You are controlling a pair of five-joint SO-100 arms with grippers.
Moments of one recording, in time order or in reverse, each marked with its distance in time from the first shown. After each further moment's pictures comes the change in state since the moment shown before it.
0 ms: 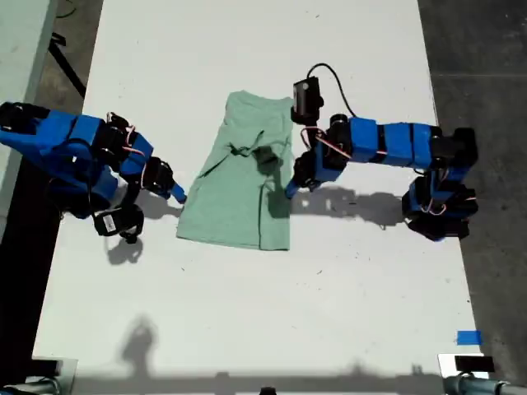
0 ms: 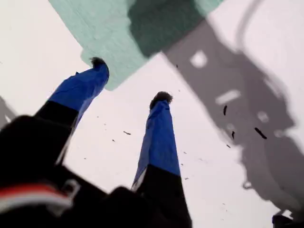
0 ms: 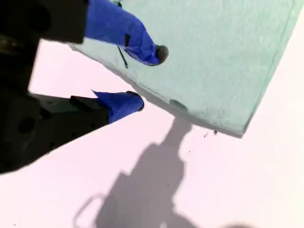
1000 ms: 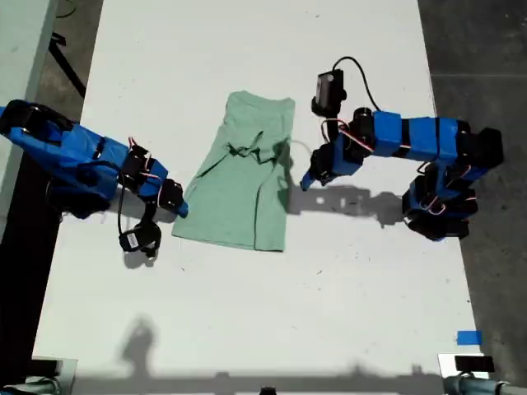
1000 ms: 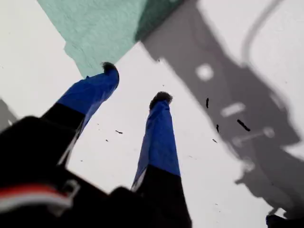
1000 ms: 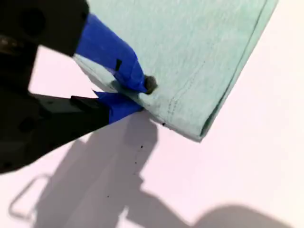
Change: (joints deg) arm 0 1.0 -14.0 17.8 -33.2 -2.4; arm 1 3.2 14.6 18.0 -6.8 0.0
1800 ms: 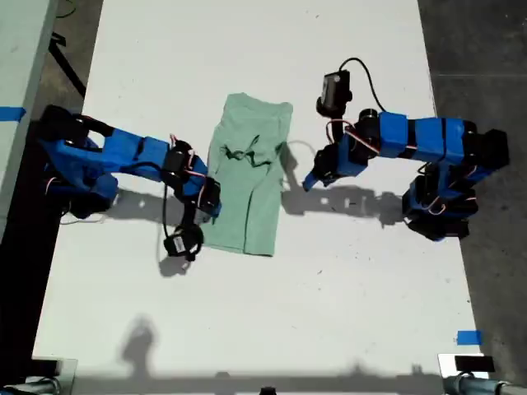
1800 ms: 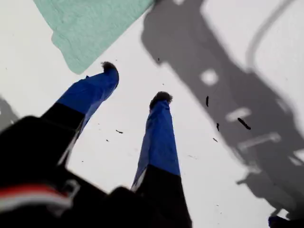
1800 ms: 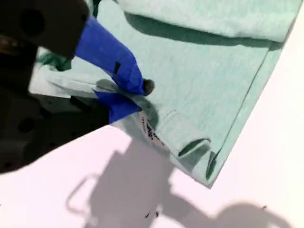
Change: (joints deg) arm 0 -0.7 -32.4 -54.6 26.5 1.4; arm 1 -0.2 4.1 5.3 -2.2 1.2
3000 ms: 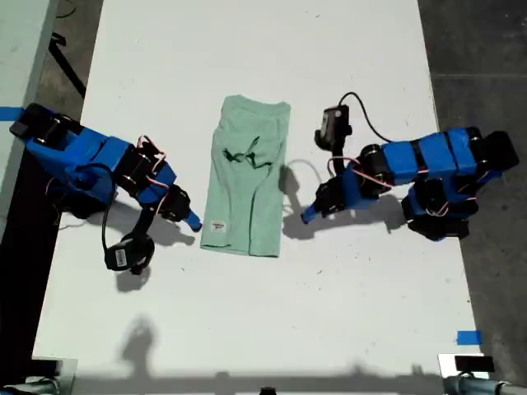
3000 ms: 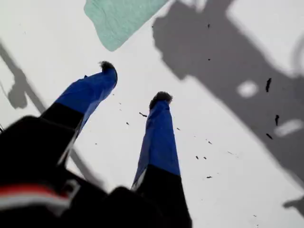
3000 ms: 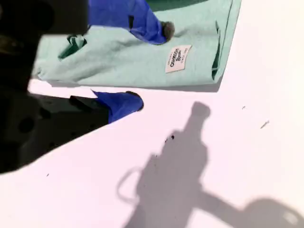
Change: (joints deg) arm 0 11.7 16.4 0.2 20.9 -4.0; arm 1 -15.1 3.6 10.0 -11.2 10.6
